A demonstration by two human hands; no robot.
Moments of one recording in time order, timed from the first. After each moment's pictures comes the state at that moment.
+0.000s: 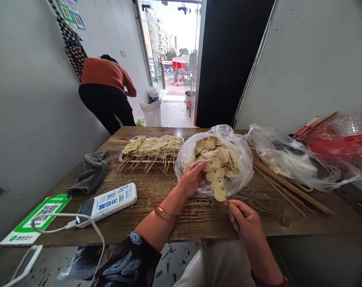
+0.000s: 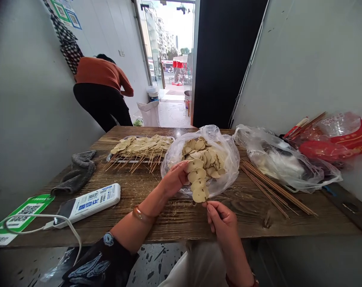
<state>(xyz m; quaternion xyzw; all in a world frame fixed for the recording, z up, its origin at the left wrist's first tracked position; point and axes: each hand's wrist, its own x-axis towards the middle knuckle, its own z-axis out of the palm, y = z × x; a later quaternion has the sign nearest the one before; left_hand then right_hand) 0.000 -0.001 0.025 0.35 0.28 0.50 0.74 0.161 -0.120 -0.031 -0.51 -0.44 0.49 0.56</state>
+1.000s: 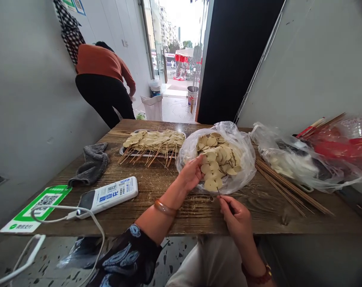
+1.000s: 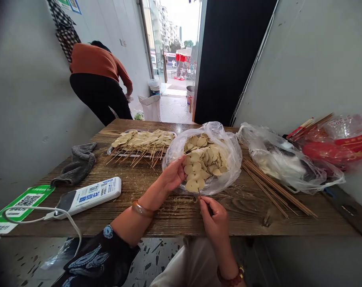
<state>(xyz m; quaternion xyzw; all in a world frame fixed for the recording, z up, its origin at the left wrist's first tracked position) -0.006 0.009 0.021 0.27 0.28 0.50 0.77 0.144 -0.117 -0.033 -0.60 -0.56 0.29 0.49</state>
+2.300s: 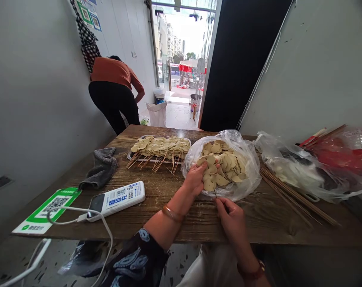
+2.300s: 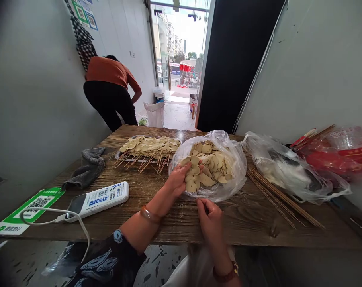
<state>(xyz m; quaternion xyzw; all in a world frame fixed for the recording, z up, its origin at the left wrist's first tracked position) -0.008 0.005 0.020 0.27 0.22 0.56 0.75 0.108 -0.099 -0.024 -0.60 -0.55 0.31 0.50</state>
